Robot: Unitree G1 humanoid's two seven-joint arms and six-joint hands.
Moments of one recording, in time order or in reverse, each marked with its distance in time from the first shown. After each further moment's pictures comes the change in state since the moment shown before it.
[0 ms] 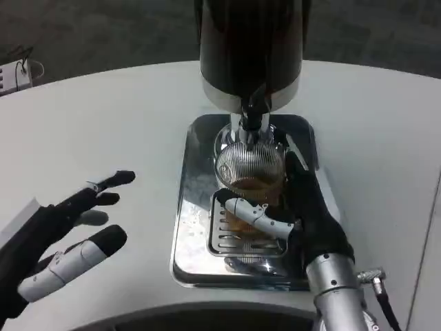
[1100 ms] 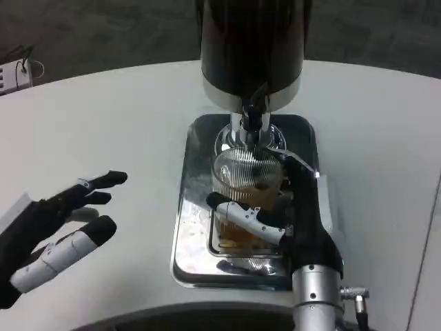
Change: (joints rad) left arm -0.049 0.015 0.007 0.074 -0.004 0.000 -0.014; right arm 0.005 0.067 0.049 0.089 -0.088 -0.083 -0.246
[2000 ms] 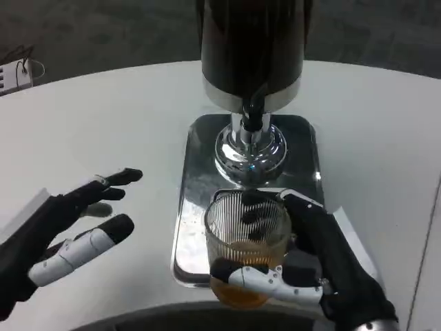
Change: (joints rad) left arm -0.049 -0.001 -0.050 0.018 0.044 -0.010 0.005; right arm 0.440 -0.154 0.025 -0.669 0.069 0.108 0.484
